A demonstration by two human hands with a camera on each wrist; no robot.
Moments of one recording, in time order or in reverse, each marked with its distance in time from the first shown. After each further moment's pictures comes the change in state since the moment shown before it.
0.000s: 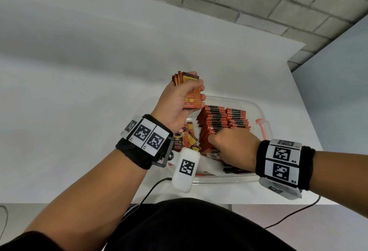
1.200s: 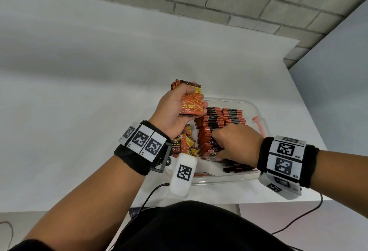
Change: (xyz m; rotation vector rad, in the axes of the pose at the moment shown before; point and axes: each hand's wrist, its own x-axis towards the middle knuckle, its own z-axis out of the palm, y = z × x) left_hand -0.008 -0.004 0.007 -0.036 -0.039 -0.082; right_hand -0.001 0.018 0.012 0.148 0.073 0.049
